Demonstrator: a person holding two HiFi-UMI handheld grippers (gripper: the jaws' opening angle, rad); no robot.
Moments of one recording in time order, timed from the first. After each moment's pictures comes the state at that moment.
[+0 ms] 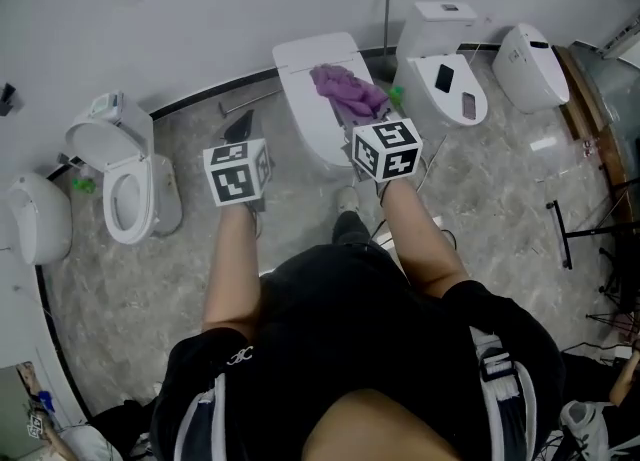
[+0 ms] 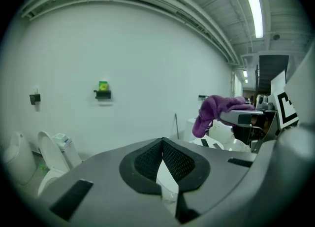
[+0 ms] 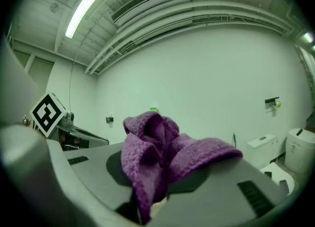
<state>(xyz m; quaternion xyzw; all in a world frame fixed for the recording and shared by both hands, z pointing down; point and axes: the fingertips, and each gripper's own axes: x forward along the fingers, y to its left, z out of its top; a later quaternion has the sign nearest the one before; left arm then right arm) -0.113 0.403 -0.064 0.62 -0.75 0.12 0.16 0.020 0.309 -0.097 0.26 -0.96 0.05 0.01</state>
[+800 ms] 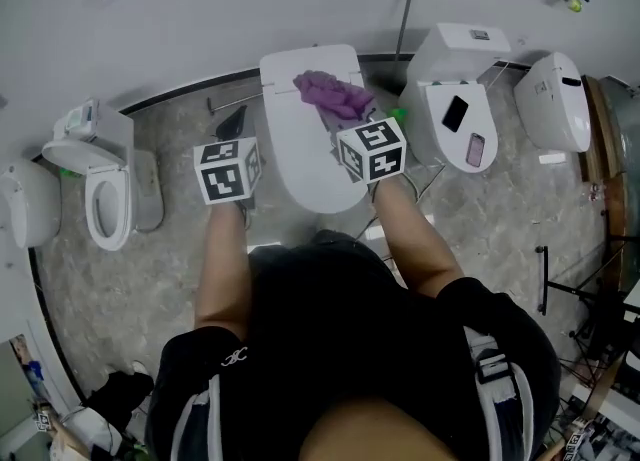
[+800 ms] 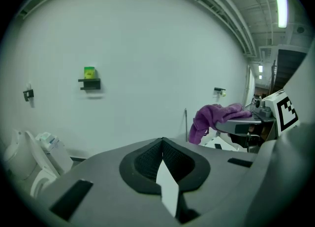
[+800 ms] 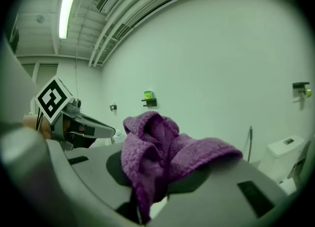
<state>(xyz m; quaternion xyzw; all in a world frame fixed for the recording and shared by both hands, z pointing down) -0.161 0.129 -0.028 0.58 -0.77 0.14 0.21 -0.054 0.033 -0.036 0.16 -0.98 0.08 0.10</state>
